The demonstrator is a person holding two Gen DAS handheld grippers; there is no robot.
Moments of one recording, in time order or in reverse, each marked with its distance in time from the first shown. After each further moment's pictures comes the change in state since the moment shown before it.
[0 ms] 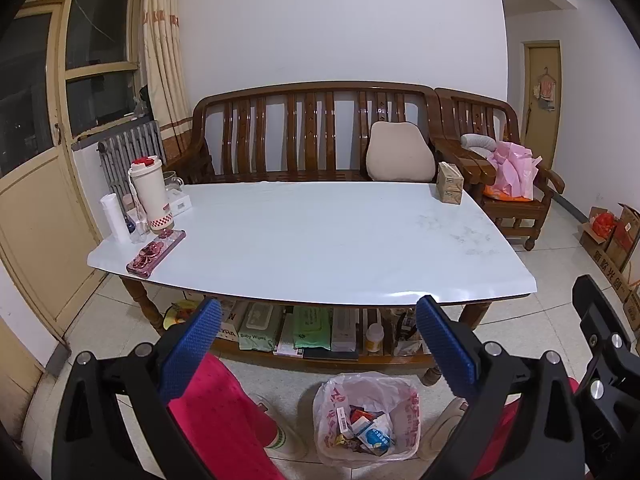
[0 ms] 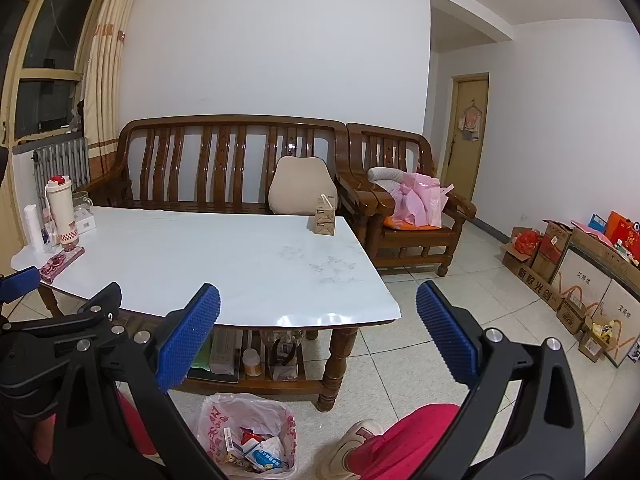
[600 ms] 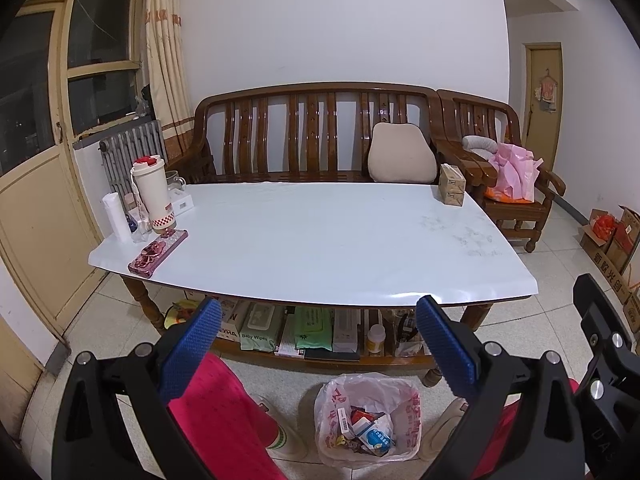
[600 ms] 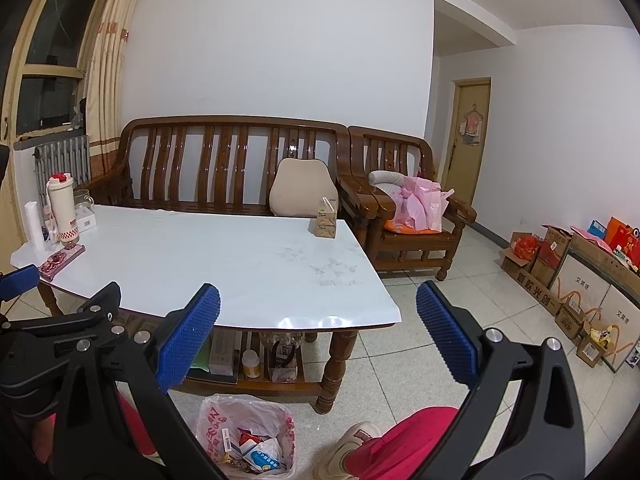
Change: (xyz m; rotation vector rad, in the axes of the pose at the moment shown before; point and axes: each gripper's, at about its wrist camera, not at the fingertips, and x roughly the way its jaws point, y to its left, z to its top) left arm -0.001 0.003 -0.001 -0.006 -0.003 0.003; right arm 0.004 0.000 0.002 -0.012 -0.005 0.006
